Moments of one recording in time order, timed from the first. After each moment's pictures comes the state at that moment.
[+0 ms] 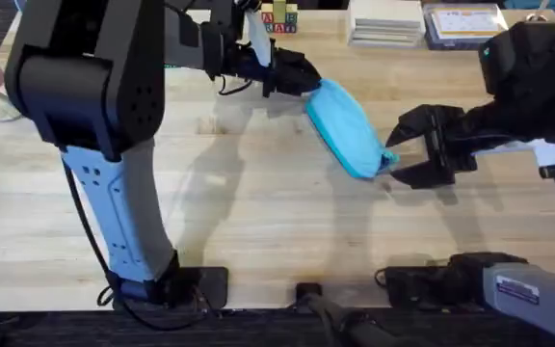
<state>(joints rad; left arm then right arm) -0.21 2.17 1.33 -0.05 1.29 0.74 0.01 1.26 0.88 -1.02 -0.34 1.53</state>
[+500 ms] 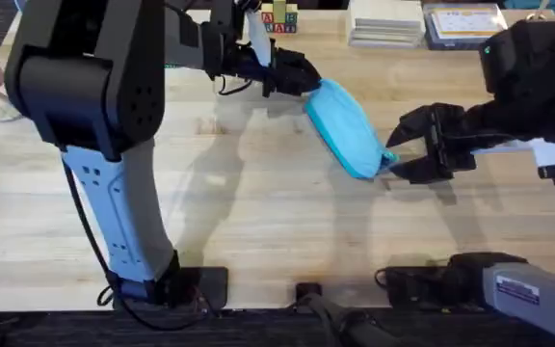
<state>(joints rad) -0.21 2.17 1.33 -0.05 1.29 0.74 0.01 1.26 0.88 -1.00 -0.34 1.55</state>
